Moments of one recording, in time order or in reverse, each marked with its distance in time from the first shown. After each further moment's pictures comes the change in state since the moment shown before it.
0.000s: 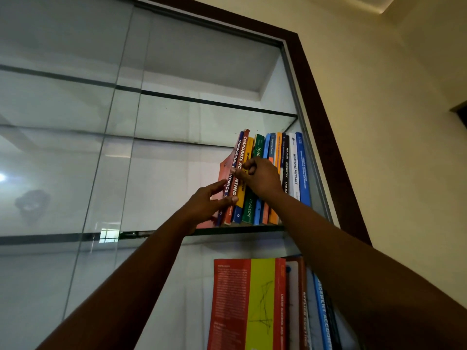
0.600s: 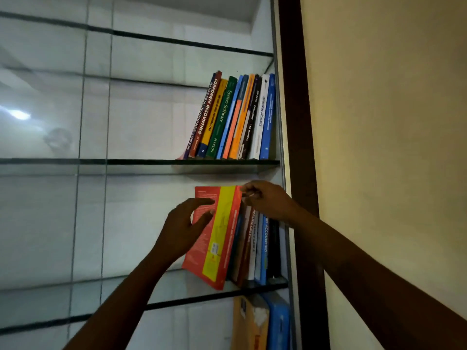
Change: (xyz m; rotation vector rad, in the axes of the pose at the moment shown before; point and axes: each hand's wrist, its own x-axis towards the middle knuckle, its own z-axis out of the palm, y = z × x) left_hand -0.172 -0.021 0.107 0.408 0.221 0.074; right_hand -0.166 0.056 -0.116 -0.004 -0.615 0.104
